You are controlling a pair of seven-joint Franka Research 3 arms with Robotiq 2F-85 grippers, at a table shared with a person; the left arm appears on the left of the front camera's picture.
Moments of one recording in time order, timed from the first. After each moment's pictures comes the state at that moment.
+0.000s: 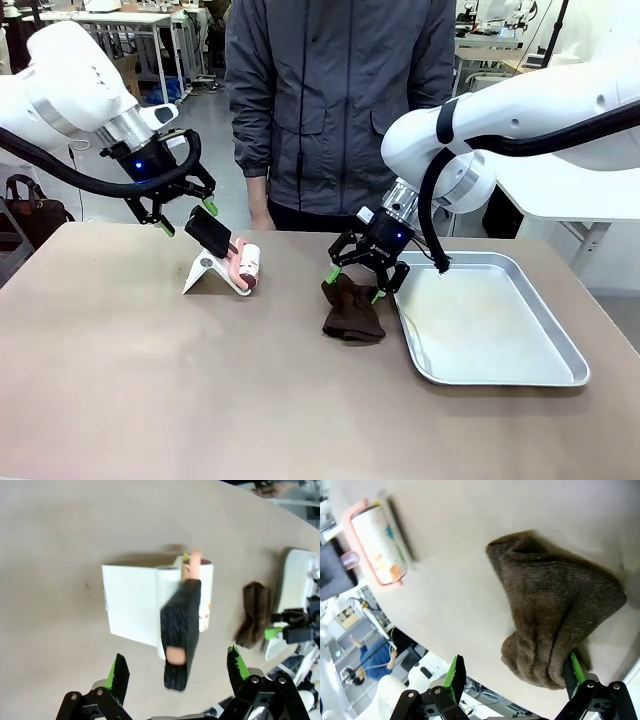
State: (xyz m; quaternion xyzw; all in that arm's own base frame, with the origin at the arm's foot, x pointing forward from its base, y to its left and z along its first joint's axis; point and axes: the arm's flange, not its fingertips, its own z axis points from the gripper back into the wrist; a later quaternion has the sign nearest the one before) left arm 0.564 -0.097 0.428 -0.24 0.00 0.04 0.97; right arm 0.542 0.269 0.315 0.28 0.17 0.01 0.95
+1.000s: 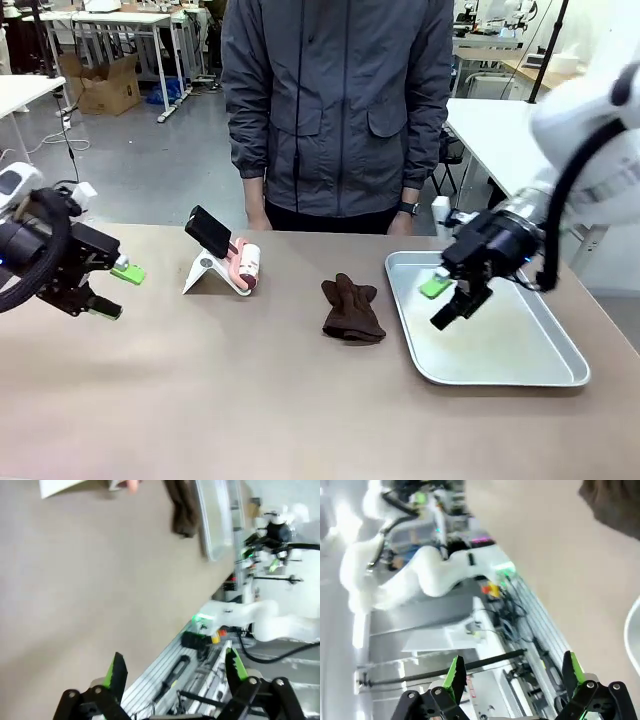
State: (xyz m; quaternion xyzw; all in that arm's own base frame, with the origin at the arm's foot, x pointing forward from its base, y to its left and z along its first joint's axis) left arm 0.357 0.000 0.378 -0.49 -0.02 -0.07 0.87; right arm 0.391 0.124 0.372 0.53 0.14 0.21 0.81
